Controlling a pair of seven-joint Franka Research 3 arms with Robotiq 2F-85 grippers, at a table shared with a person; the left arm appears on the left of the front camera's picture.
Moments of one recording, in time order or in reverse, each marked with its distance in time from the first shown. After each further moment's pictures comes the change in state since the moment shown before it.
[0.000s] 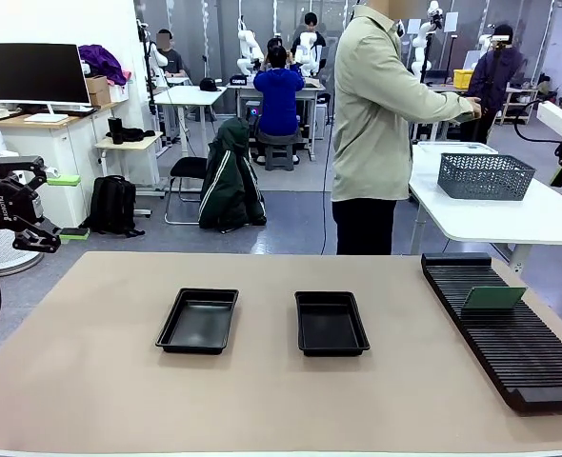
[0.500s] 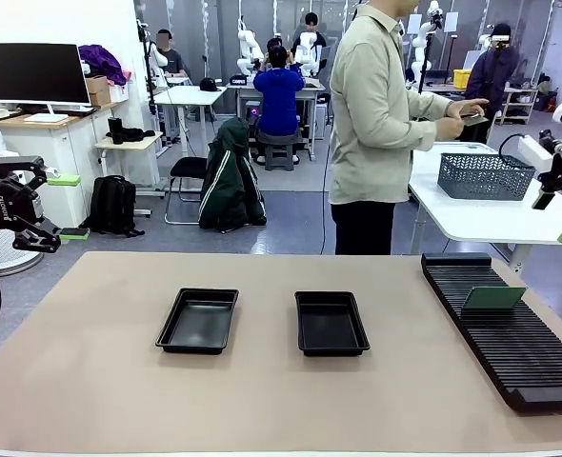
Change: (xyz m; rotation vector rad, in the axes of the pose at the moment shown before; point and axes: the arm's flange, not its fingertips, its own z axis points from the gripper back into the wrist) left arm 0.000 0.000 0.000 0.000 0.000 0.000; right arm -0.004 -0.005 -0.063 -0.028 0.012 0.001
